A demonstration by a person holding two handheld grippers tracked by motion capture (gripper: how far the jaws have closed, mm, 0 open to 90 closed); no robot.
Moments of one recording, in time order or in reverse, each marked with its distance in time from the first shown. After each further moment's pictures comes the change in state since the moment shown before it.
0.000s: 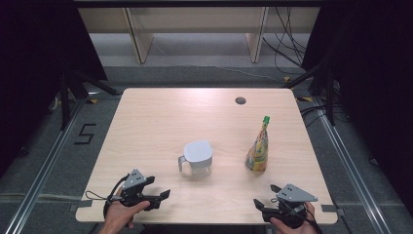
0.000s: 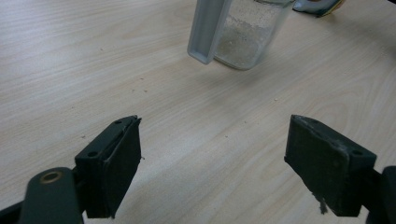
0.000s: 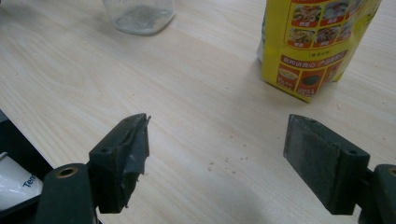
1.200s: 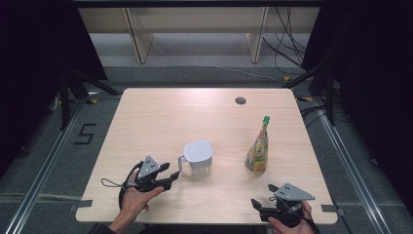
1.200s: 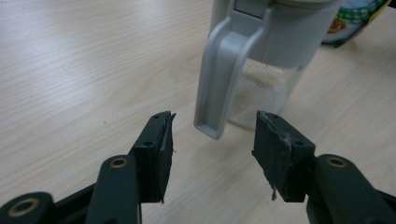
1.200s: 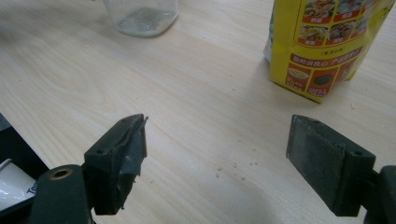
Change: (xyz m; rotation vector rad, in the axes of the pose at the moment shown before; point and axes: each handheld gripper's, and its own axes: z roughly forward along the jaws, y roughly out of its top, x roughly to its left) left arm -0.003 0.036 0.041 -0.079 0.051 0.086; right arm 0.000 0.000 0.008 -0.018 0.018 0.010
